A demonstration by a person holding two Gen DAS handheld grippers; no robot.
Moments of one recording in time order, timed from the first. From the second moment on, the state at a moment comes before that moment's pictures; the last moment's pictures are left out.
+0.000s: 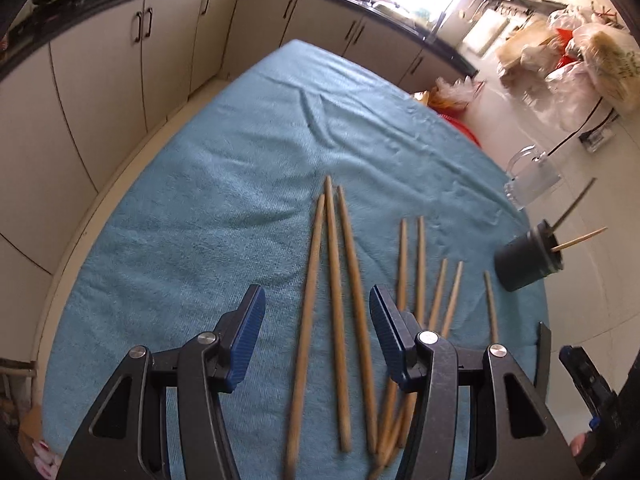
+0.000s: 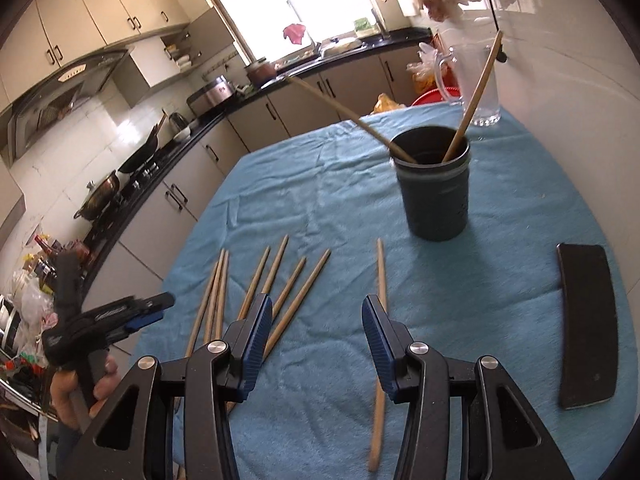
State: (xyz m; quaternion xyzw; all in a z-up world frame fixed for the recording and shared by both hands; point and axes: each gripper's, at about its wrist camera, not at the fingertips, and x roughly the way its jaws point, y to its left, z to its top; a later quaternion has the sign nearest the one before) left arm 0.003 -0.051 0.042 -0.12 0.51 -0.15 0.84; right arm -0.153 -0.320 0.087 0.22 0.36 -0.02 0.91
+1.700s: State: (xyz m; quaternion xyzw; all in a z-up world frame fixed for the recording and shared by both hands) left arm 0.024 -0.062 0.031 -0.06 0.49 -0.15 0.86; right arm -0.011 -0.274 0.026 0.18 0.50 -0.02 0.85
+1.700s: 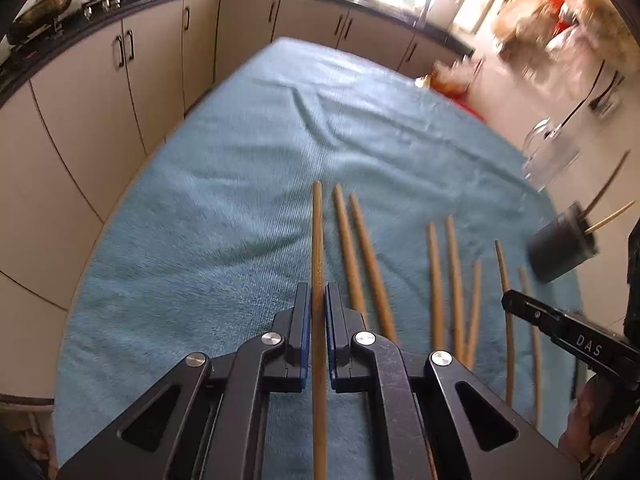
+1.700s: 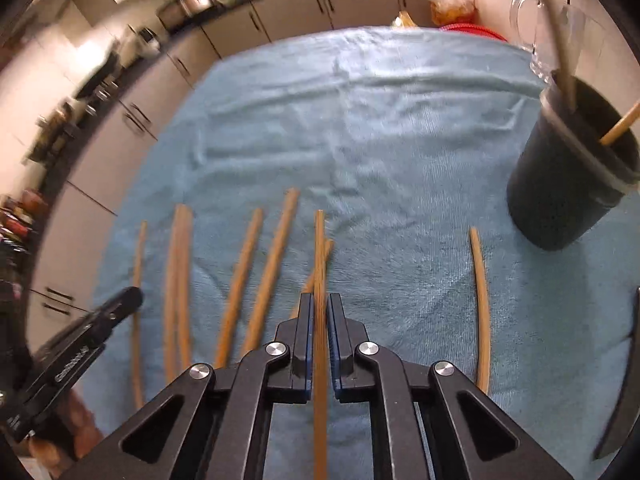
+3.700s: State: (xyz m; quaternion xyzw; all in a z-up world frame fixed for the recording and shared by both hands) left arm -0.090 -0.099 0.168 -0.04 0.34 -0.23 0.91; right arm -0.180 -0.301 0.160 0.20 0.24 0.01 0.95
